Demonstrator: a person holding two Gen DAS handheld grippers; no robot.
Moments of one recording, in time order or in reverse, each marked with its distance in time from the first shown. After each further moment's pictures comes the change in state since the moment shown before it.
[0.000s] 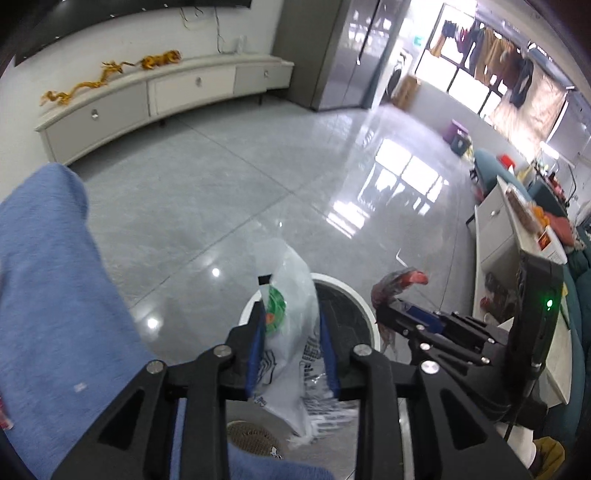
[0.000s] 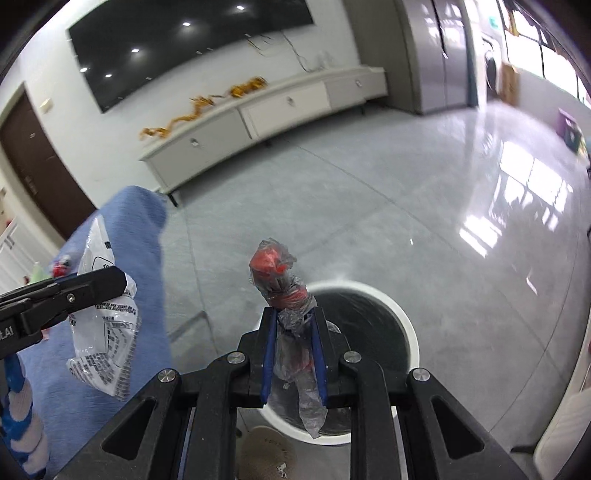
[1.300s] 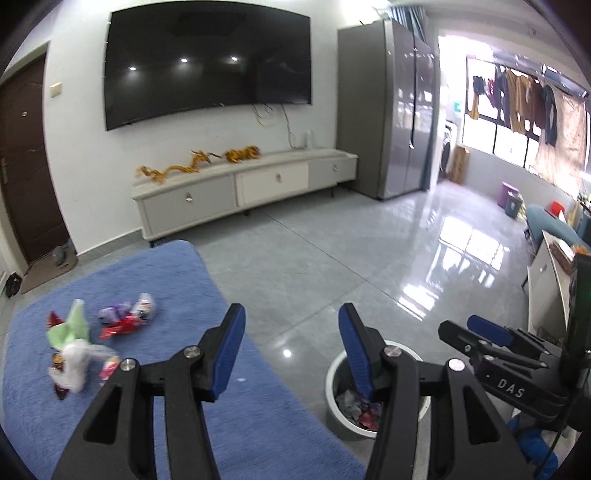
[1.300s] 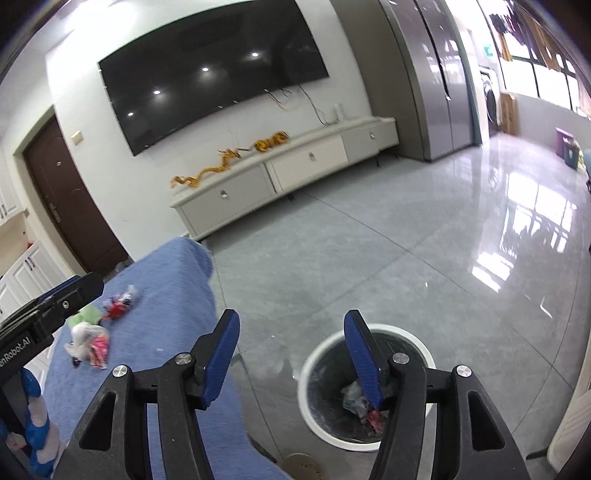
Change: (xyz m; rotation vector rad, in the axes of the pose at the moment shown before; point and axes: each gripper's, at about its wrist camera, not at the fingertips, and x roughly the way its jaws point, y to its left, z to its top) left arm -0.182 0.028 -0.054 -0.029 -0.412 0.323; right arm -0.118 0.087 0.008 -0.053 -0.253 0.082
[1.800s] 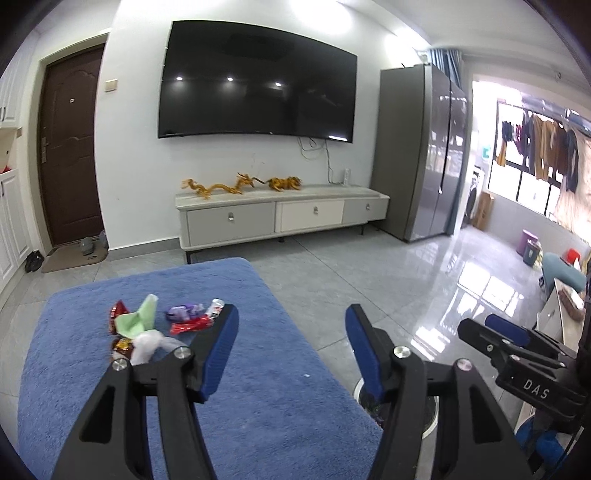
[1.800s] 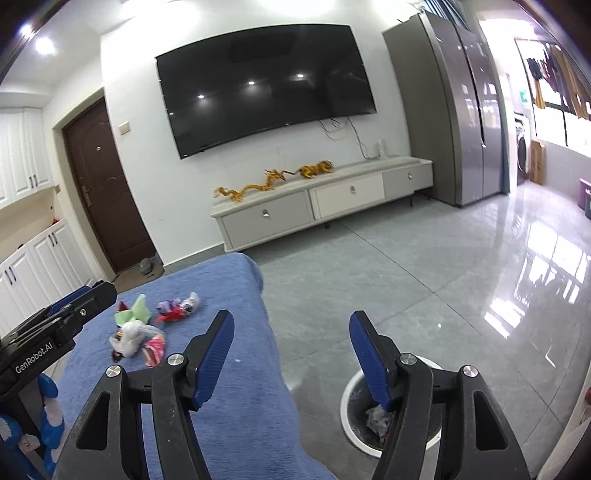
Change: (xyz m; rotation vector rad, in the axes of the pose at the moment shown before) left arm -0.080 0.075 -0.008 -0.129 -0.124 0.081; right arm -0.047 0.096 0.006 -0.145 -0.090 0.069
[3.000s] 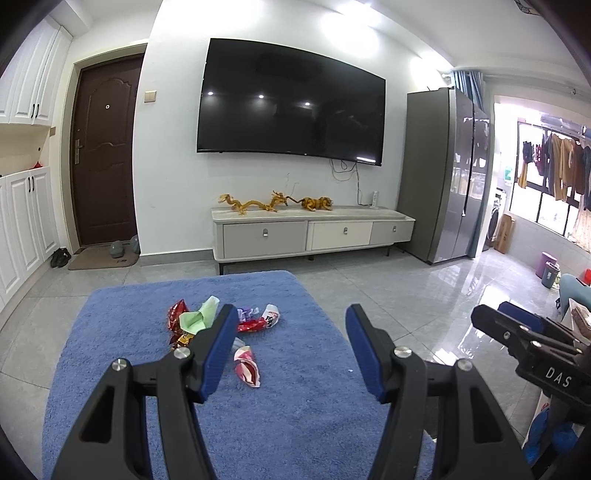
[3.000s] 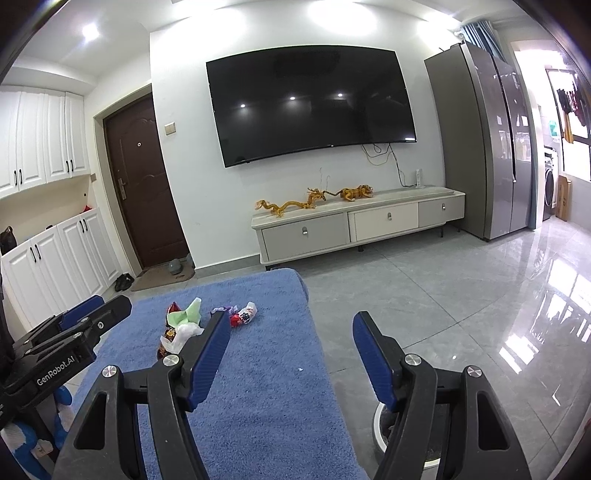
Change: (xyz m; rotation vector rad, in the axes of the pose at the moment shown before) left arm -0.061 0.043 -0.016 -0.047 -0.074 0.103; right arm -0.020 0.066 -0.003 -0.096 -0.057 0.099
